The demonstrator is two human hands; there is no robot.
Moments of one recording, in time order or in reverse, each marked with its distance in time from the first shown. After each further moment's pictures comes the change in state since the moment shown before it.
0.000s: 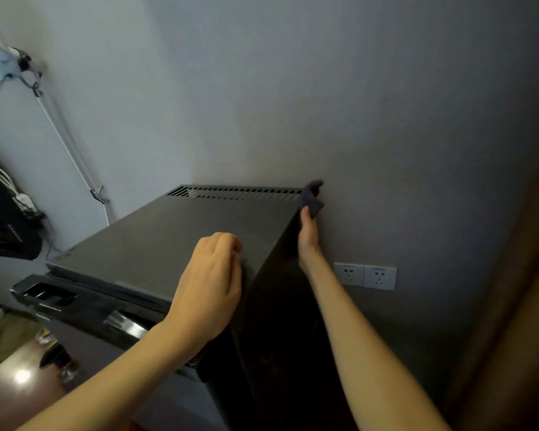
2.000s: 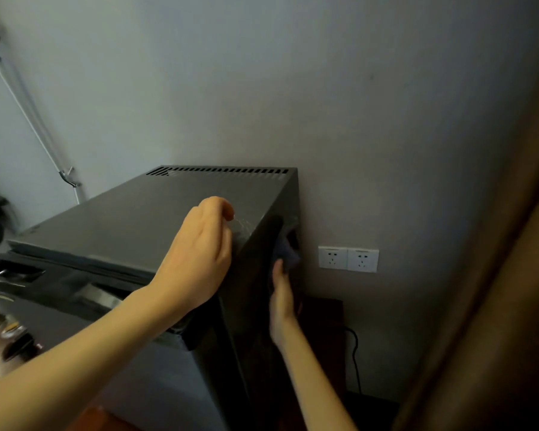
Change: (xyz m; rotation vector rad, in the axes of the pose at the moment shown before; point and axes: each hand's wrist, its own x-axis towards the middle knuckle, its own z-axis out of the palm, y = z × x) left_hand 0.002 0.005 0.000 -0.133 -0.018 0.022; right_hand -0.060 0.148 -0.040 0.017 0.029 0.112
